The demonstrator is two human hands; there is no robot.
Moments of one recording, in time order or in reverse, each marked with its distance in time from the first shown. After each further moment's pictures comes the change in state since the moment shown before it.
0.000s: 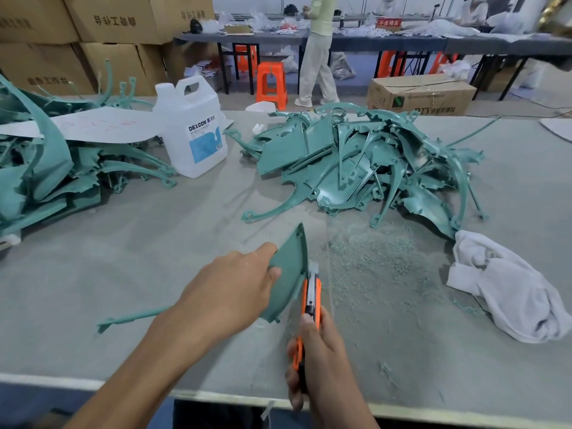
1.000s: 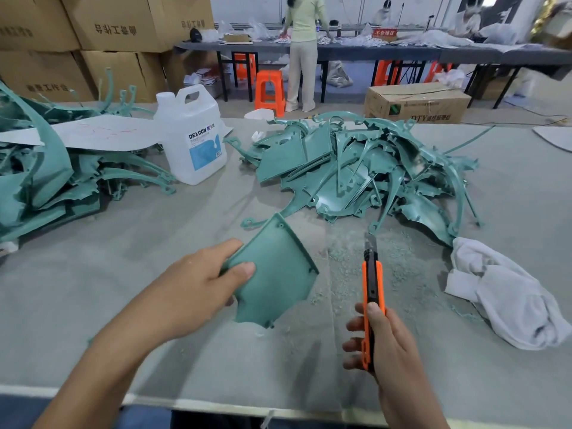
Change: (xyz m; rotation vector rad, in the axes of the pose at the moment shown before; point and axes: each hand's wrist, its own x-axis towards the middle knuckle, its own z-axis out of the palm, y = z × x) left_hand -0.013 -0.039 -0.026 -0.493 0.019 0.076; right_hand 0.014 -0.025 -0.065 0.048 0.309 -0.025
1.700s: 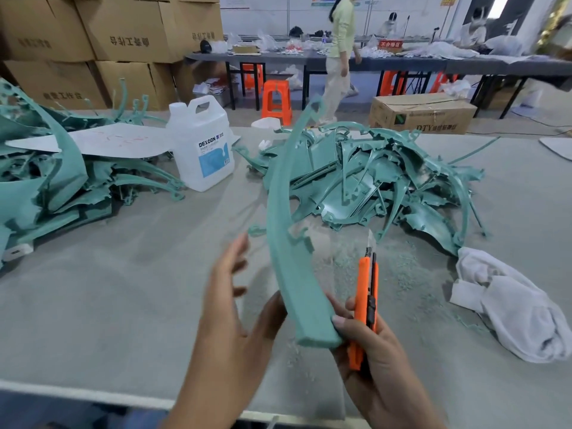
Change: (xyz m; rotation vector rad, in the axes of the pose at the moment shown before) left_hand -0.037 0.028 0.072 -0.374 0.588 0.193; right_hand -0.014 -0.020 0.028 0.543 -0.285 0.179
